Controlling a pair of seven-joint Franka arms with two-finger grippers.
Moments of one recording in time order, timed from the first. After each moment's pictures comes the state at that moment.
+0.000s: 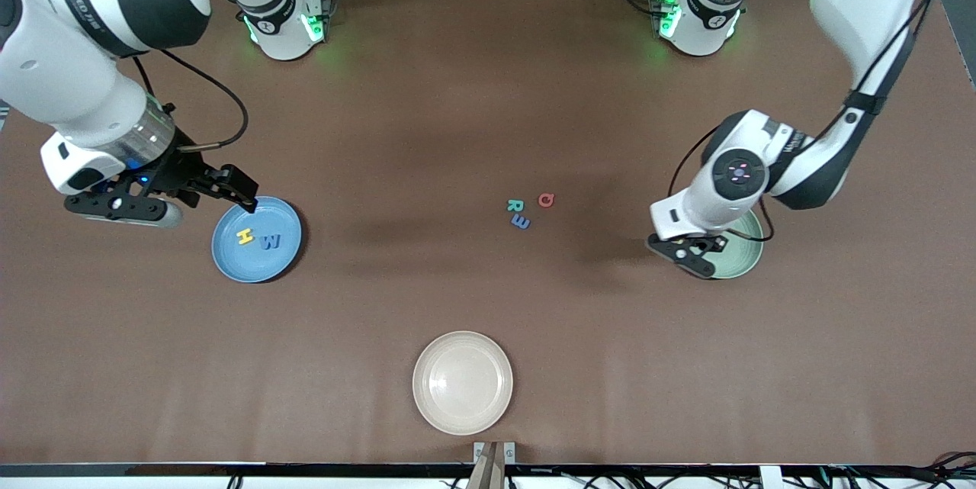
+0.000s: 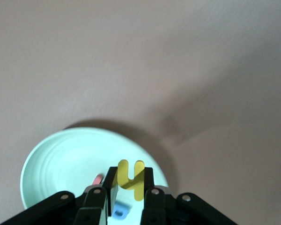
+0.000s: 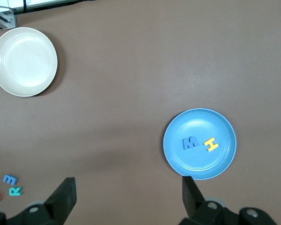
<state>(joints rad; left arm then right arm) 0.40 0.50 -0.71 -1.99 0.54 2.23 -0.05 0.12 0.11 0.12 -1.65 0.02 1.87 0.37</state>
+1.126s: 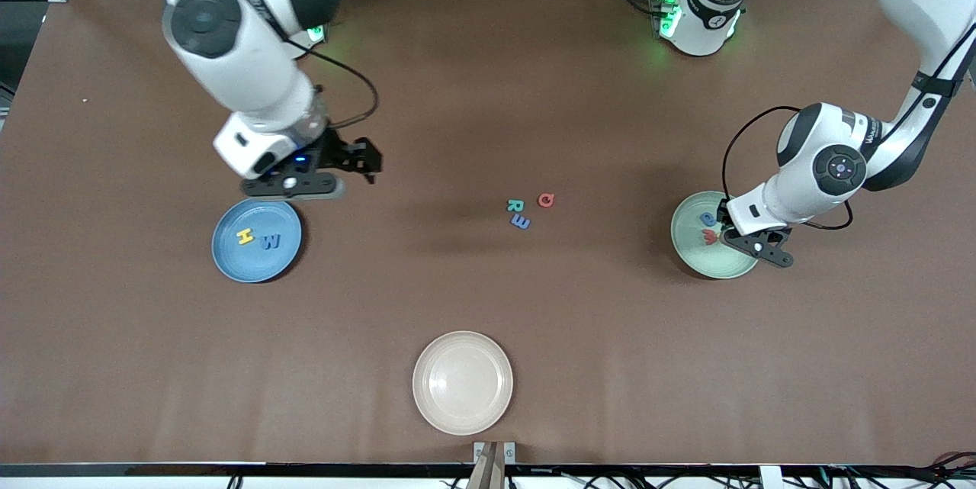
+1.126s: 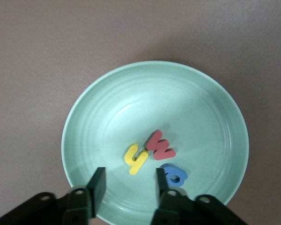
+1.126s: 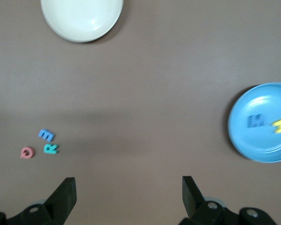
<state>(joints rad) 0.71 0.48 -0.80 -2.11 0.54 2.34 0.02 0.39 0.23 0.16 -1.62 0.00 1.87 0.55</state>
